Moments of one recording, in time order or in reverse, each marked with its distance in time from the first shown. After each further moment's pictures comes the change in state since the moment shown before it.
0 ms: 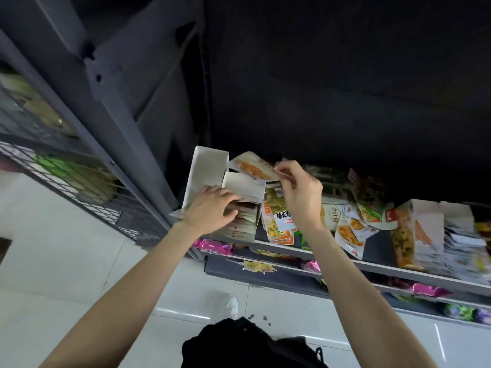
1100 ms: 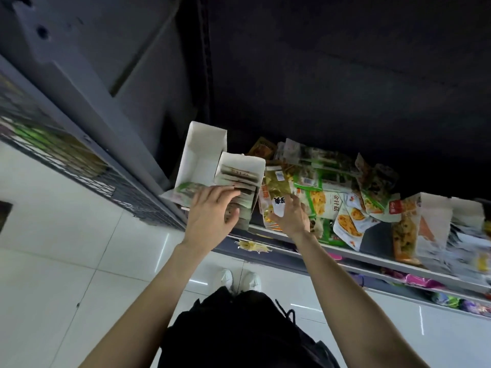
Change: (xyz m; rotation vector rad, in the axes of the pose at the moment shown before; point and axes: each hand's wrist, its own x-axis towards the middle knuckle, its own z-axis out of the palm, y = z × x) left_hand -0.034 0.044 0.029 -0.205 0.374 -0.201; right_hand -0.070 0.123 0.061 -0.440 -0.721 0.536
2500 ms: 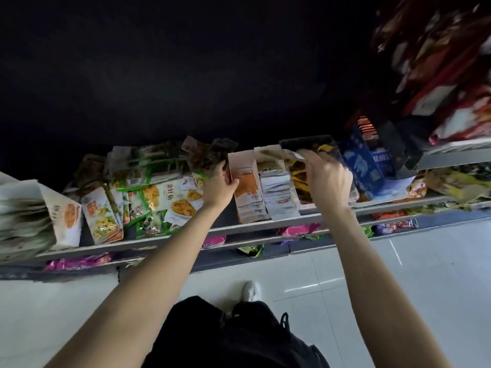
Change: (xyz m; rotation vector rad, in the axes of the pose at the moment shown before) left_hand 0.109 0.400 0.197 -0.427 -0.332 -0.181; right_hand -0.132 0.371 -0.249 -0.144 0.949 -0.027
